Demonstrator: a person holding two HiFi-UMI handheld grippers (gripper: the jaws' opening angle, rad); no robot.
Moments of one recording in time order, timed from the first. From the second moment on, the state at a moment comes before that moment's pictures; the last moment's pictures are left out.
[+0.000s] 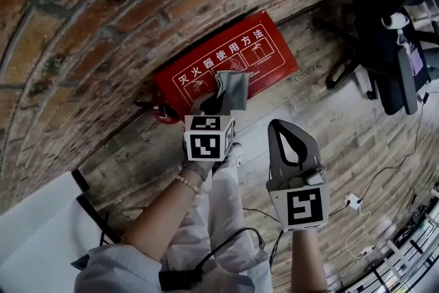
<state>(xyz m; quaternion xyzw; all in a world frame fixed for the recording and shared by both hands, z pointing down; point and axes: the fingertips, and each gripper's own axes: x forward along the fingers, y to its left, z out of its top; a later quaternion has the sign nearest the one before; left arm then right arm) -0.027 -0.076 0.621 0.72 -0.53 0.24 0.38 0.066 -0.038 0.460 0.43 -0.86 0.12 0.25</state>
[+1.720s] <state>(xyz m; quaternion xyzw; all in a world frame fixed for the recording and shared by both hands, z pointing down) -0.124 -0.002 0.554 0.70 -0.58 0.23 0.36 0.021 -0.035 0.433 0.39 -0.88 0.12 0.25</state>
